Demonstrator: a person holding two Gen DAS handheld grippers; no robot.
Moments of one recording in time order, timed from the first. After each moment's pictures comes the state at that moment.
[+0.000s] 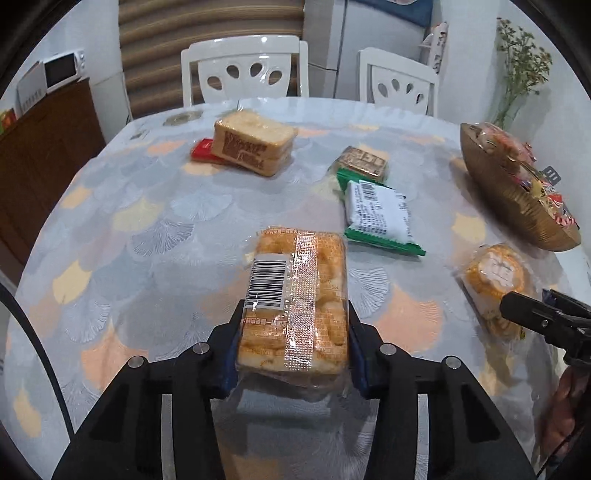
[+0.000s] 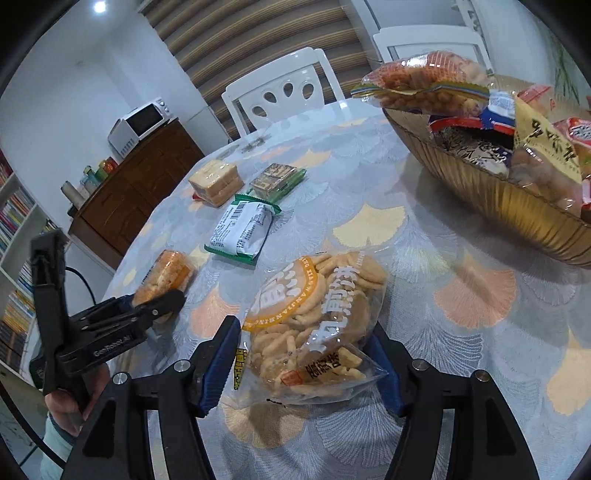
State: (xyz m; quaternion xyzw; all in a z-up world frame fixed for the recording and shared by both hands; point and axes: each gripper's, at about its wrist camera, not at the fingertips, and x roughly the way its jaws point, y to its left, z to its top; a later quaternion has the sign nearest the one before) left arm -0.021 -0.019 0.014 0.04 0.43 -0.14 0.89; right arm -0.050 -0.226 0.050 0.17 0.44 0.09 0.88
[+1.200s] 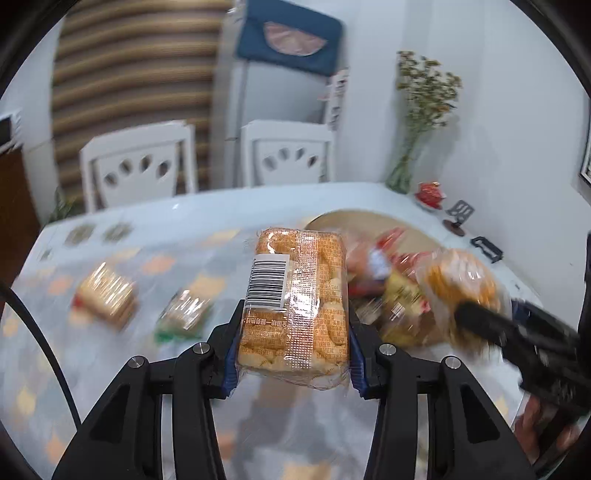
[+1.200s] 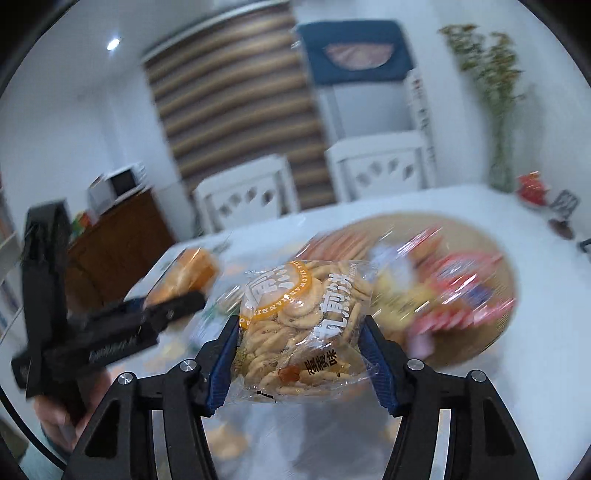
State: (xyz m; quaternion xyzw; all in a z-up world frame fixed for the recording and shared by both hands) left arm -0.018 -0.166 0.132 0.03 0.32 -0.31 0.90; right arm -0.096 -0.313 0.174 0.13 0.29 -0.05 0.95
